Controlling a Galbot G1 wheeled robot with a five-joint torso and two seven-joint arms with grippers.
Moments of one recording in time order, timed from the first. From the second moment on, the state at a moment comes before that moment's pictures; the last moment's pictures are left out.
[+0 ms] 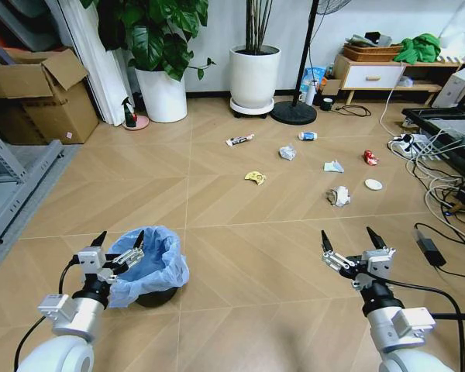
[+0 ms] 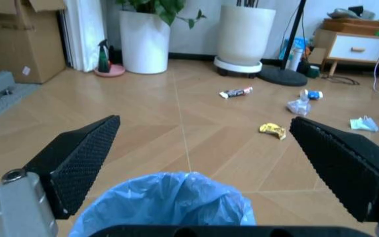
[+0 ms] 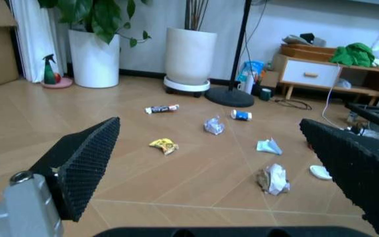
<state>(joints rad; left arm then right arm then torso) 1.60 -1.29 -0.74 -2.17 -0.42 0.13 0.09 -1.73 1.51 0.71 2.32 0.05 -0.04 -0.12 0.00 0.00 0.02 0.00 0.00</state>
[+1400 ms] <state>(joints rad) 1.22 -0.96 -0.68 -1.79 -0.66 0.74 0.07 -1.75 1.51 0.71 2.31 0.03 0.00 -0.13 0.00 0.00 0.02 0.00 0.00</state>
